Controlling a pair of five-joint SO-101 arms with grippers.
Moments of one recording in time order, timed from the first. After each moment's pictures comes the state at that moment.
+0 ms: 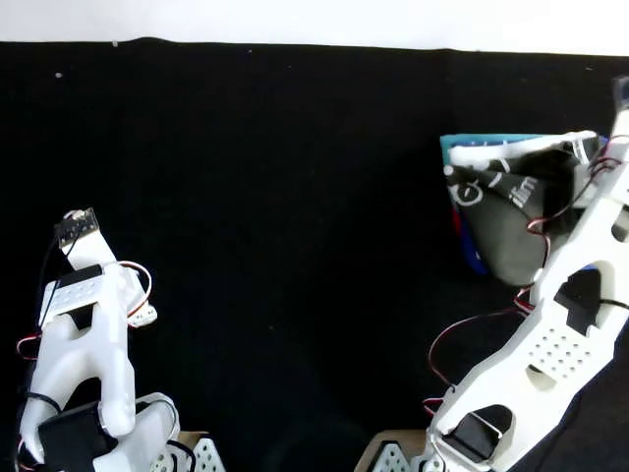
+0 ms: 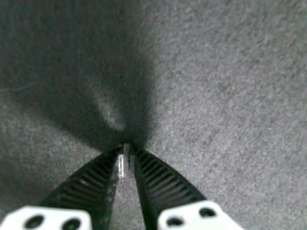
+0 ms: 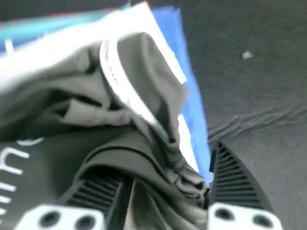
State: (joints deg) left arm -28.3 -19.4 61.0 42.9 -19.2; right arm 29.2 31.8 -44.7 74.2 22.5
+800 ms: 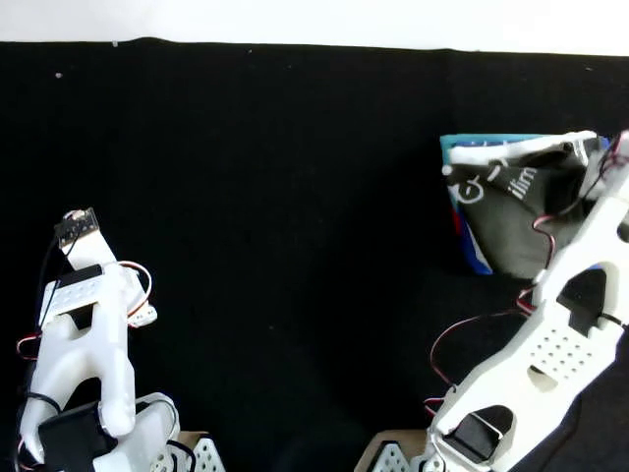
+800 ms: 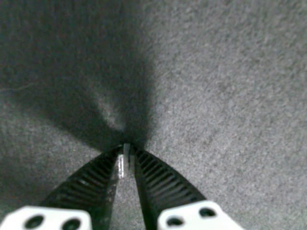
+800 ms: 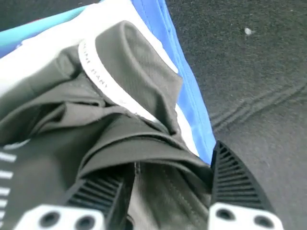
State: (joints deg) left arm -28.3 -19.4 61.0 42.9 -19.2; right arm 30.1 32.2 -36.4 69.9 17.6
